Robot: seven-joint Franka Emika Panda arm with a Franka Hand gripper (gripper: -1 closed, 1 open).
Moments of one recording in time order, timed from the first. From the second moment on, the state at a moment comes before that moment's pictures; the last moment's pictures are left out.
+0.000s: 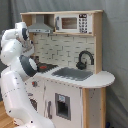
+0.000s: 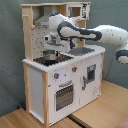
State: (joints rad) arm -2.02 -0.78 2.35 -0.75 0.37 1.35 -0.49
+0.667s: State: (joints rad) arm -2.02 -0.72 2.32 -0.71 0.32 1.17 -0.48
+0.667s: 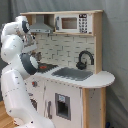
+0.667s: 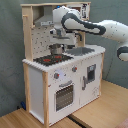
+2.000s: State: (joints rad) arm -2.01 -0.64 2.14 -0.94 0.26 1.06 -0.55
